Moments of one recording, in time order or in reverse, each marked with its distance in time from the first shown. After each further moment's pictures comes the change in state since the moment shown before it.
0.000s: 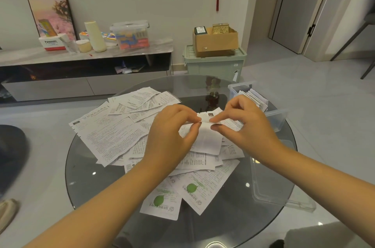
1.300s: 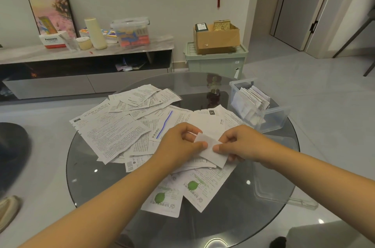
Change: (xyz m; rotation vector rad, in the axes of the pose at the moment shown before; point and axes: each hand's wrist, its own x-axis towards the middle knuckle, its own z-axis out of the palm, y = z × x) left_hand -0.011 -0.006 0.015 -0.451 -0.446 -0.765; right_hand -0.007 0.006 0.008 0.227 -0.584 0.664
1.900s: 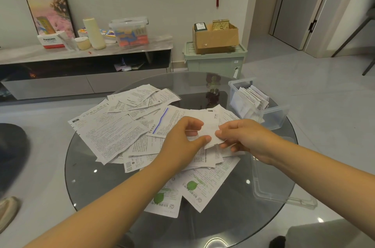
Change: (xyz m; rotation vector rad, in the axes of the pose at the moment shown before) left_hand -0.001 0.005 0.008 0.018 0.055 0.097; right_hand 0.003 -0.002 -0.007 0.472 0.033 0.101
